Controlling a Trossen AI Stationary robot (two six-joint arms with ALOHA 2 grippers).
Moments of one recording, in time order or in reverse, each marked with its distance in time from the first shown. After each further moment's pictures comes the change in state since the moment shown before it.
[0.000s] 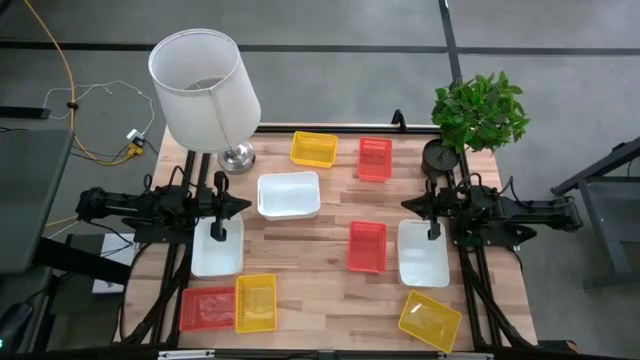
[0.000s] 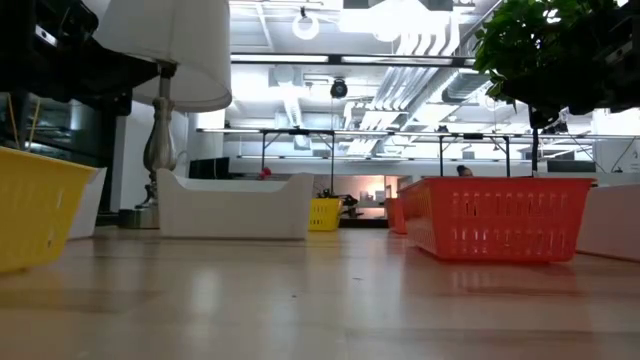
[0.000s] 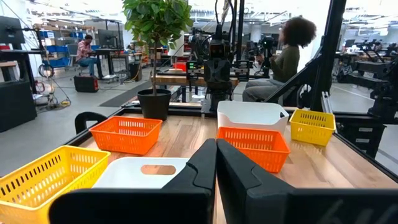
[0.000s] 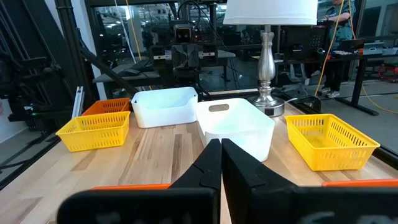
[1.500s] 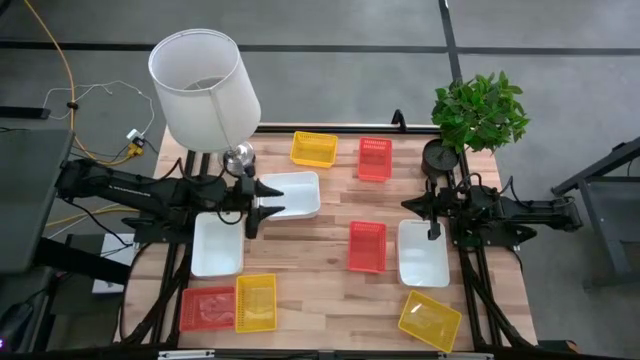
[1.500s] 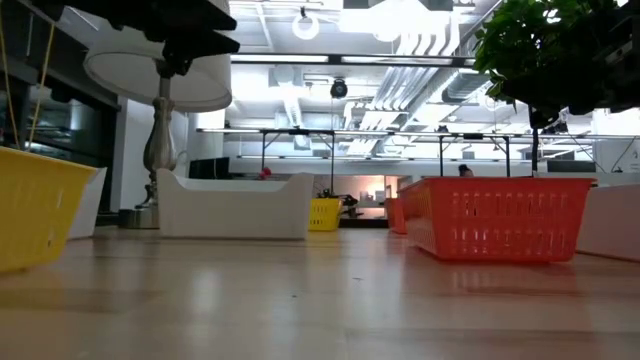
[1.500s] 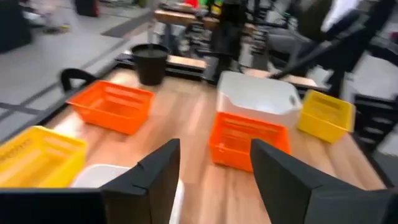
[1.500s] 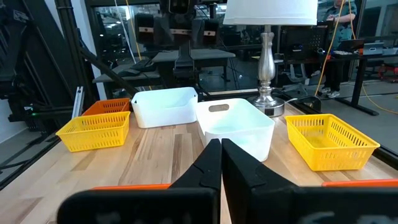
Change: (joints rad) left arm 0.000 0.872 0.536 0.009 -0.014 -0.166; right arm 0.000 -0.001 0.000 0.000 0.000 0.000
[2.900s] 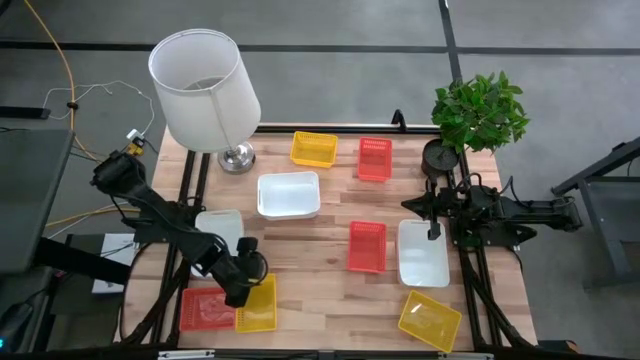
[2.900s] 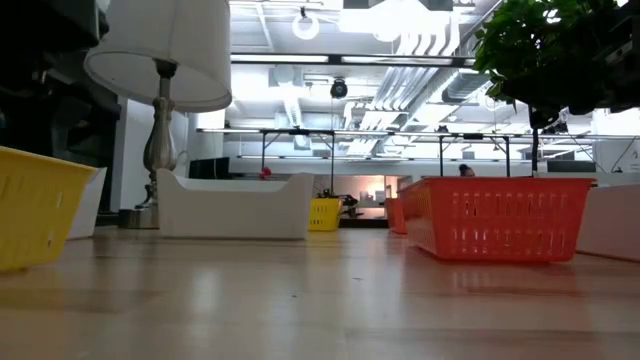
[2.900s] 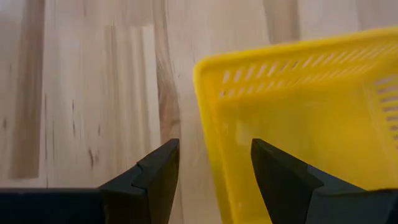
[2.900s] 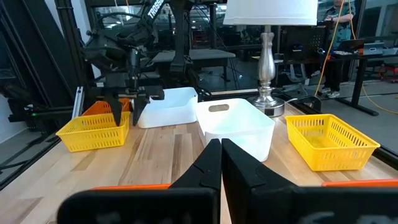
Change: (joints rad) left arm -0.596 0.536 0.113 -0.406 -0.051 -0.382; right arm 0.000 0.000 0.000 0.000 0.000 0.000
